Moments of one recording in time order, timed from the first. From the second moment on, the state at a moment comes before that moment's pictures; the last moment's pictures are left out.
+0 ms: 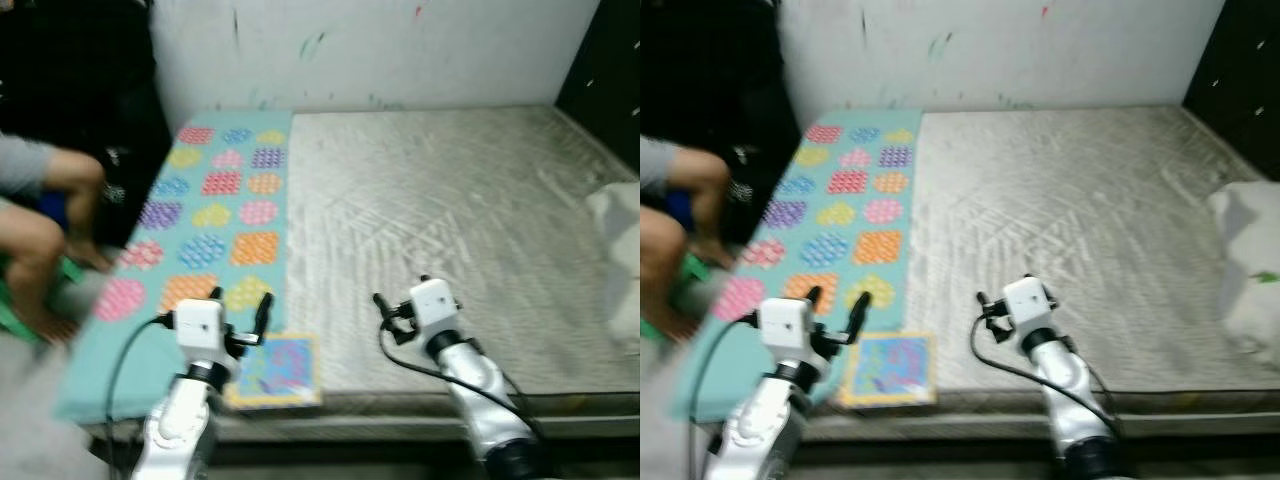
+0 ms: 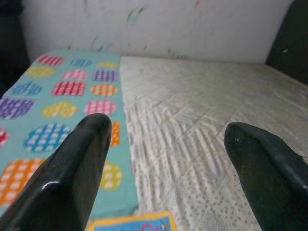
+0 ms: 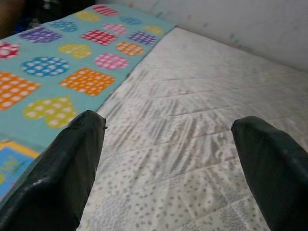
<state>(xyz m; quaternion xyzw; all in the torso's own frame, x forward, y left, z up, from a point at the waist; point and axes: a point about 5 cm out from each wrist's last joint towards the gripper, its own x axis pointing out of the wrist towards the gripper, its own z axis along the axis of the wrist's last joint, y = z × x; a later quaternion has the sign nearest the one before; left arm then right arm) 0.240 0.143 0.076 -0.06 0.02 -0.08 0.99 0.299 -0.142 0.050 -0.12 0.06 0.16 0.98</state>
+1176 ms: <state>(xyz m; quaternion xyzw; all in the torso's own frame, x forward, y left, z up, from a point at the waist) 0.246 0.153 0.103 -0.06 -0.05 -0.04 1.00 0.299 -0.154 0.096 -0.05 -0.03 0.11 0.99</state>
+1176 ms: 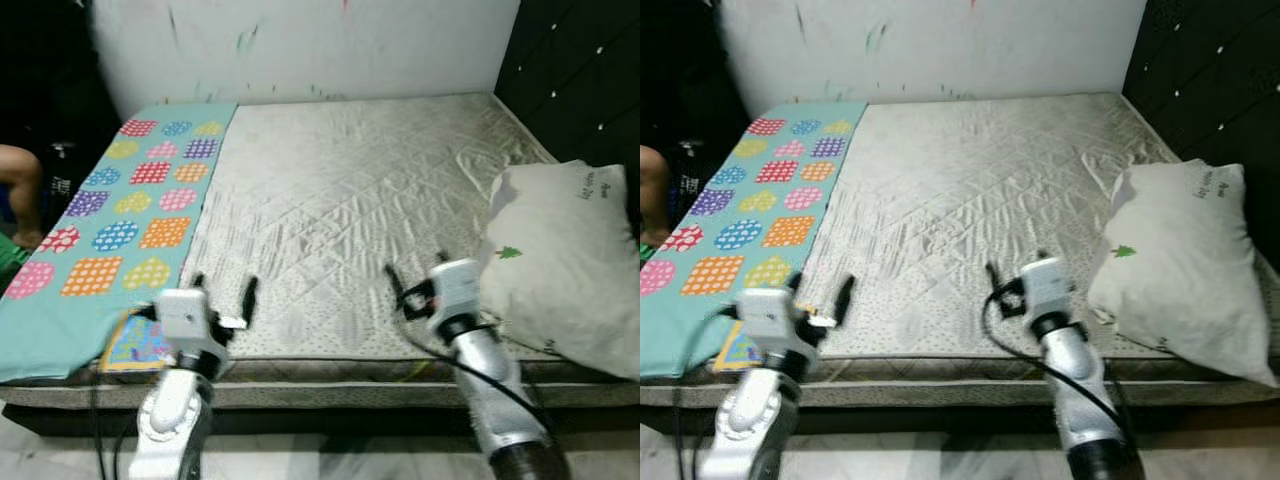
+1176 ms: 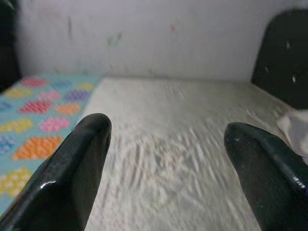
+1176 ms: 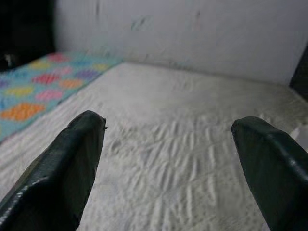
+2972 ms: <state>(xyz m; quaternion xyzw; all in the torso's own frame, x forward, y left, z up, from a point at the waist) 0.225 0.173 0.081 -0.07 0.00 -0.01 1.00 0.259 -0.163 0.086 -0.03 0.06 0.12 0.99</state>
